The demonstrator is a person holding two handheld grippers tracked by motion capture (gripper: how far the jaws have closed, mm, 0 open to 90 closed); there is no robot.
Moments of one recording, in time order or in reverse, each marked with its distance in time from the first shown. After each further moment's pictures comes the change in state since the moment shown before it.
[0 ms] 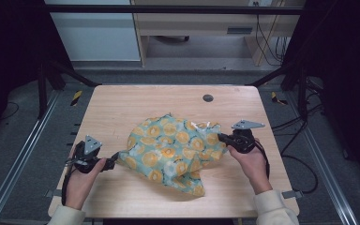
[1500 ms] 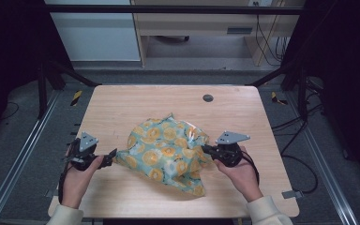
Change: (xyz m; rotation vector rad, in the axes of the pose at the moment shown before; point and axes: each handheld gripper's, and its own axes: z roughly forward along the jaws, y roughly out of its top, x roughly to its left) left arm 0.007 0.014 -0.010 -0.037 -0.012 -0.024; right arm 0.060 -0.006 -0.001 -0.014 0.135 -0.163
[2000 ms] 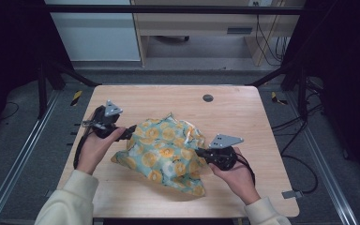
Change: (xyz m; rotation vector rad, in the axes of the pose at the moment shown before) left arm -0.026 0.111 0.047 0.075 -0.096 0.146; right arm 0.018 0.006 0.004 0.000 0.051 -0.063
